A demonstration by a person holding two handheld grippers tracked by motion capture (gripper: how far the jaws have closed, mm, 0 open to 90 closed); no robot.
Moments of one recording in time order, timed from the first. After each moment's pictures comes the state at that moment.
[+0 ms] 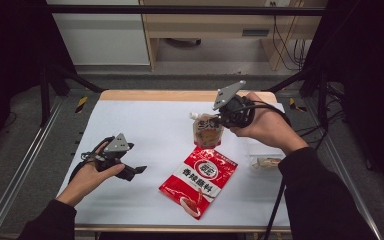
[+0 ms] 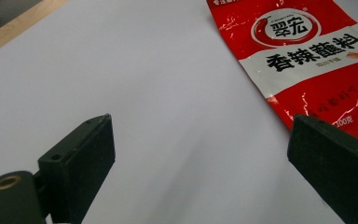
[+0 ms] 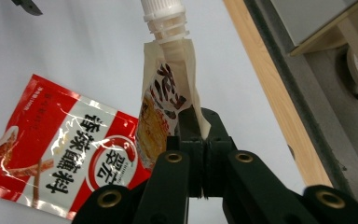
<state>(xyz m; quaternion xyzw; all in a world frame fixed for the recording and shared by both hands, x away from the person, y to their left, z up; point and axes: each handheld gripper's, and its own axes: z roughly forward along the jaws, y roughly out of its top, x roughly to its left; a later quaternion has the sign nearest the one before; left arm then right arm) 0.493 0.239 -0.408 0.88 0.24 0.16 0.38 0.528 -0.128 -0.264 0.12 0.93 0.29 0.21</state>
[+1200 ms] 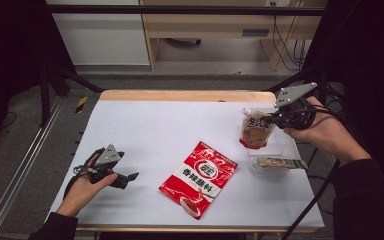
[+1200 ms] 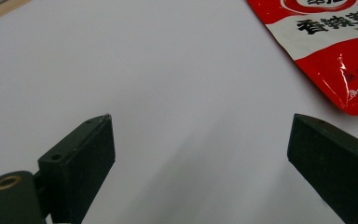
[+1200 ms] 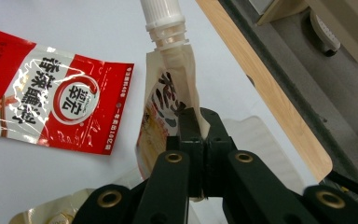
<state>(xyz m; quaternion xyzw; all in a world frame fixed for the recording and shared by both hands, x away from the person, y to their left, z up) 0.476 0.265 -0.443 0.86 0.28 0.18 0.38 0.519 -0.261 -0.269 0.21 0.90 0.31 0.23</state>
